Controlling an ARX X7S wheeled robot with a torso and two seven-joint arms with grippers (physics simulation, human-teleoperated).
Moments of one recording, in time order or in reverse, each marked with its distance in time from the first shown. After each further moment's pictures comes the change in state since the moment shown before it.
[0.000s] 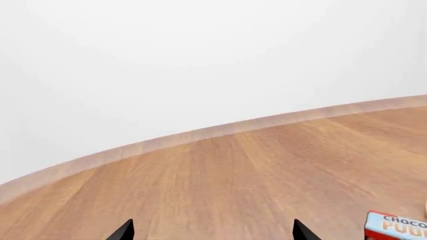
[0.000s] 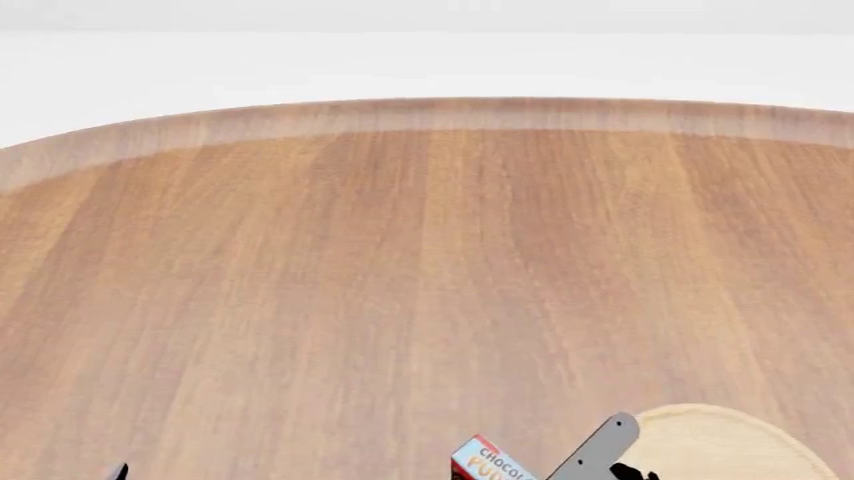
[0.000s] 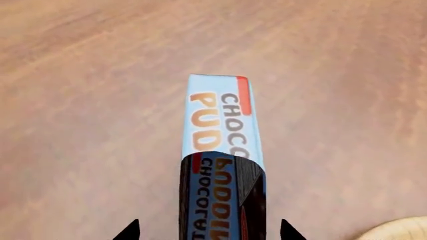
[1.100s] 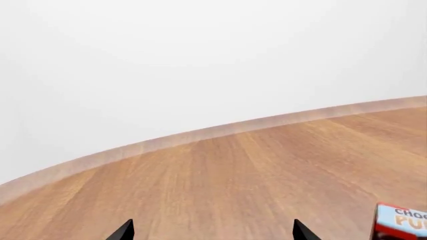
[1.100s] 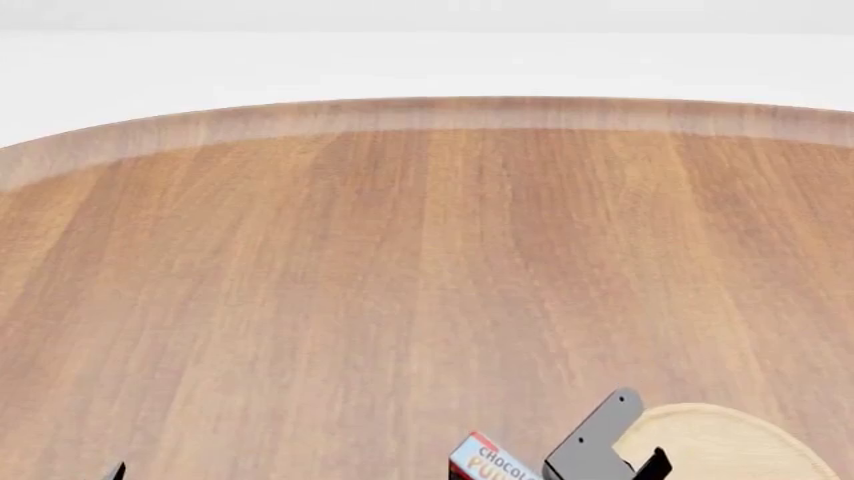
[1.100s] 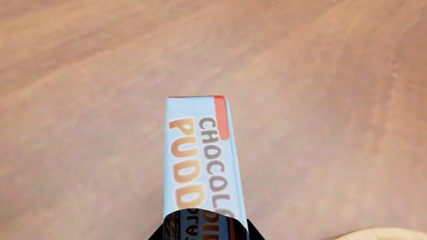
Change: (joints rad) left arm 0.005 0.006 -0.014 0.005 0.004 -0.003 0.008; right arm -0.058 0.126 0.002 -0.405 0.031 0.254 0.078
